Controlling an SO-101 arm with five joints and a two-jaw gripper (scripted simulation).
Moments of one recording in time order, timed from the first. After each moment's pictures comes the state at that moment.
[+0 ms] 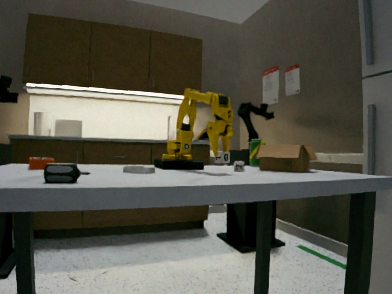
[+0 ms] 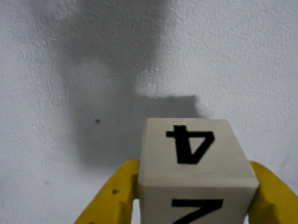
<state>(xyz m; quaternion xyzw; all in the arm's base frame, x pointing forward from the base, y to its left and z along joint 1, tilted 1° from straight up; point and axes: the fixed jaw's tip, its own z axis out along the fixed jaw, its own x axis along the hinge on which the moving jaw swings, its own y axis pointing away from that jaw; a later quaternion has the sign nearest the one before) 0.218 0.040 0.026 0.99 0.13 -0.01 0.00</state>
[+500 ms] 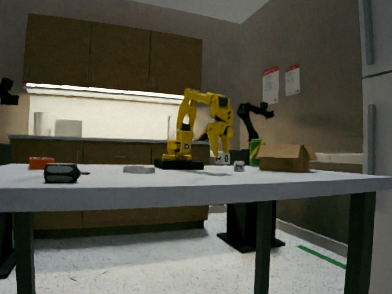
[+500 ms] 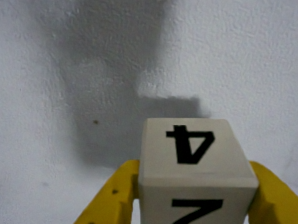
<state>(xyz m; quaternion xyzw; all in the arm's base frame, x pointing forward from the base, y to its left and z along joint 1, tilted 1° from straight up) 0.219 0.040 0.022 0.99 0.13 0.00 0.00</state>
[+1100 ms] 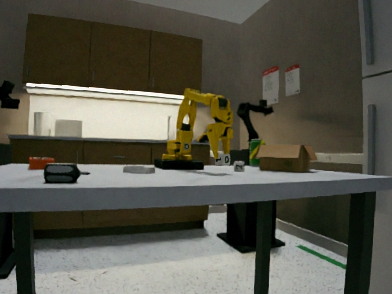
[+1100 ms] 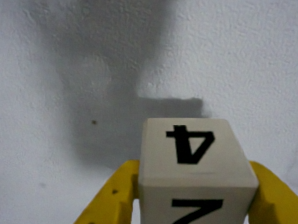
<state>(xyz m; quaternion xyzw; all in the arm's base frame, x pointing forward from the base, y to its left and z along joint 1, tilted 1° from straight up) 0.220 0.040 0.019 0.99 0.13 0.01 0.00</state>
